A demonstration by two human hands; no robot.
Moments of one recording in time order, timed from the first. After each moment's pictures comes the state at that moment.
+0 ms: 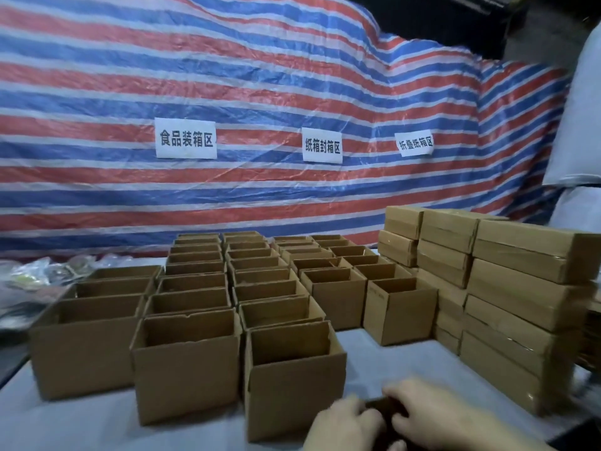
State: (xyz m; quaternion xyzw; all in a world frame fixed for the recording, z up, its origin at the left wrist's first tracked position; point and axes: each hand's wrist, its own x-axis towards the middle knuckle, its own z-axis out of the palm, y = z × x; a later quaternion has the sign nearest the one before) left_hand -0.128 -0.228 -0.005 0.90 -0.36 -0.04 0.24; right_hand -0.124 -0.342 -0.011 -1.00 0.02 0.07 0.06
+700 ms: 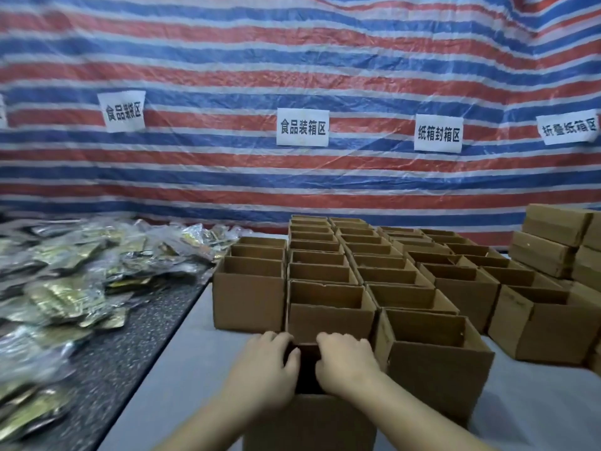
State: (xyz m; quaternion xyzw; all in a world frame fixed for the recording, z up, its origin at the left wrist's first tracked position) left_hand -0.057 0.103 -0.051 0.97 -0.07 0.07 0.21; right_hand -0.037 -0.040 -0.039 -1.00 -0.07 -0.01 0.04
